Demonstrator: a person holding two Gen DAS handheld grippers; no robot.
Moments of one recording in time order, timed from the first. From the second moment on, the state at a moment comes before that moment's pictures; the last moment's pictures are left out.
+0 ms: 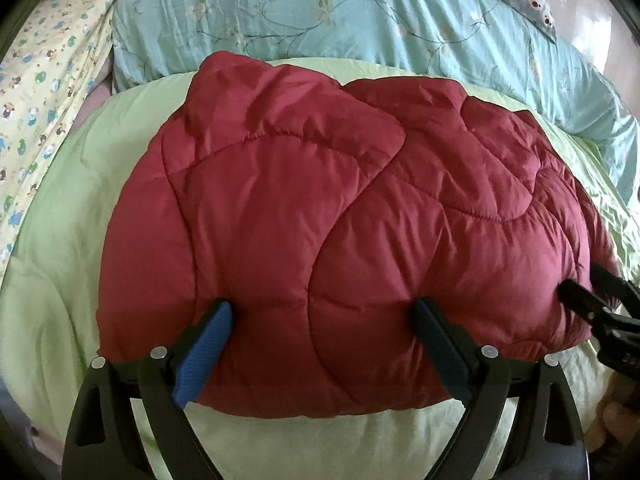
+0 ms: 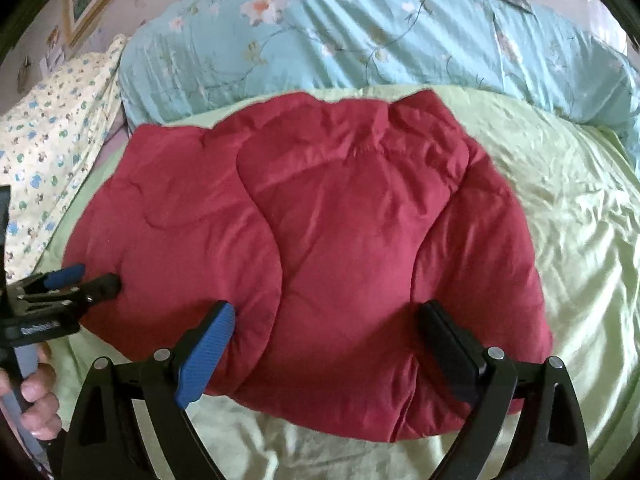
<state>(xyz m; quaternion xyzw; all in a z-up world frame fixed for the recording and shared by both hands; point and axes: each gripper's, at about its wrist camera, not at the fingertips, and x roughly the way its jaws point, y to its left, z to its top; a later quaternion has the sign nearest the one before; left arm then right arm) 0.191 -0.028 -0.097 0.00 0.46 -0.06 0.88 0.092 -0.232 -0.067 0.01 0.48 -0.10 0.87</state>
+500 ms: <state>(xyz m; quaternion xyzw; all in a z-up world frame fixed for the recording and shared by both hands) 0.193 -0.028 -0.109 0.01 0.45 -0.06 0.89 0.086 -0.233 -0.079 0.00 0.47 -0.10 0.88</state>
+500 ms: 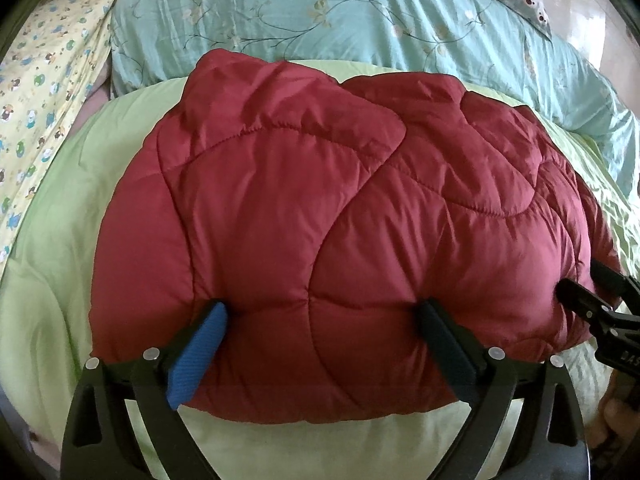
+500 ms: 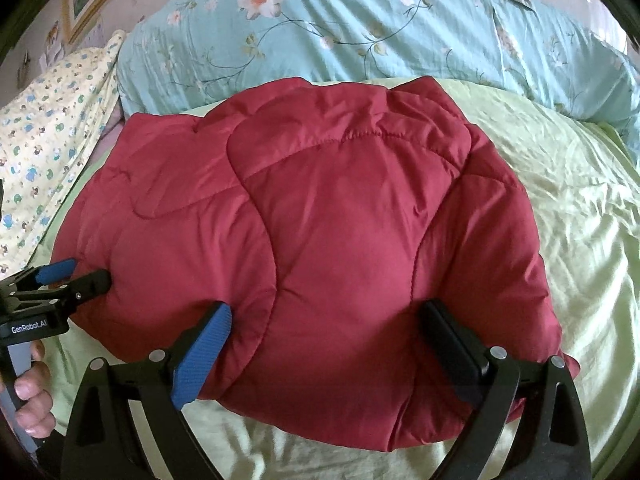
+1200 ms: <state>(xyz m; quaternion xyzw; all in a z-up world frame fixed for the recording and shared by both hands) 0.231 0.006 -0.061 0.00 0.41 -0.03 0.91 0.148 -0.228 -0.039 0.03 0.45 -0.06 0.89</state>
